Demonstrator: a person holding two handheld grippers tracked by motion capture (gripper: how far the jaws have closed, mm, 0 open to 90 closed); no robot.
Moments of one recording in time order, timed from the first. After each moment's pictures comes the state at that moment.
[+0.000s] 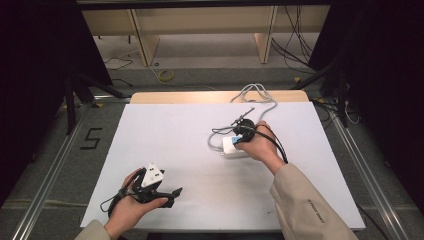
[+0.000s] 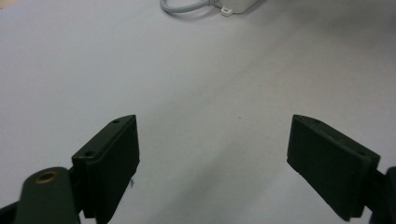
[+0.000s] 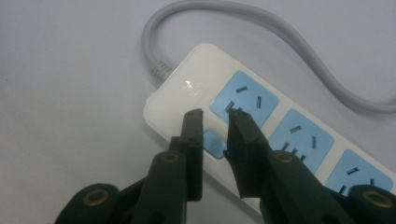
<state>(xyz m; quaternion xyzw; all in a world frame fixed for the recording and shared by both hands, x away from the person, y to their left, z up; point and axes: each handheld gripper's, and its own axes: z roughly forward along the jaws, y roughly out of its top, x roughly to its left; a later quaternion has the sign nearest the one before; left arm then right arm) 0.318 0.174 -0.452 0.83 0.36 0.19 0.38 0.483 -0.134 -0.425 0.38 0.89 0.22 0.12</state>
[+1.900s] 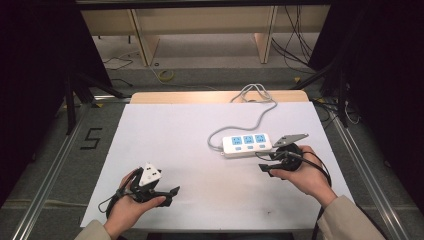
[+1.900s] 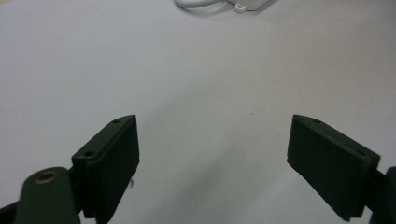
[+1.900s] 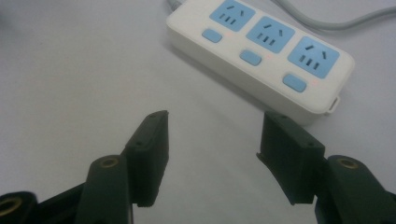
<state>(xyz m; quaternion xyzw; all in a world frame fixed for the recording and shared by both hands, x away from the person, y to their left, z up) 0.318 0.180 -0.452 0.82 0.38 0.20 0.38 0.390 -0.235 -0.419 0.37 0.86 0.32 0.12</state>
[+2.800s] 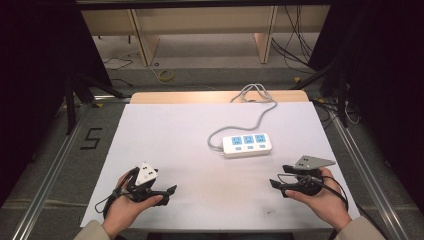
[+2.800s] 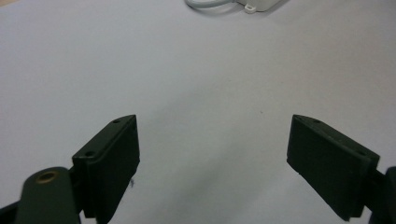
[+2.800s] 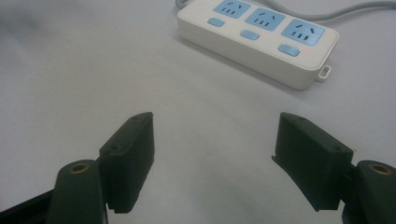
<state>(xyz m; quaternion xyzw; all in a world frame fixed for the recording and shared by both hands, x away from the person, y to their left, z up) 0.318 0.187 -0.451 0.81 0.39 0.20 0.38 0.338 -0.273 -0.443 0.37 0.82 0.40 0.15</state>
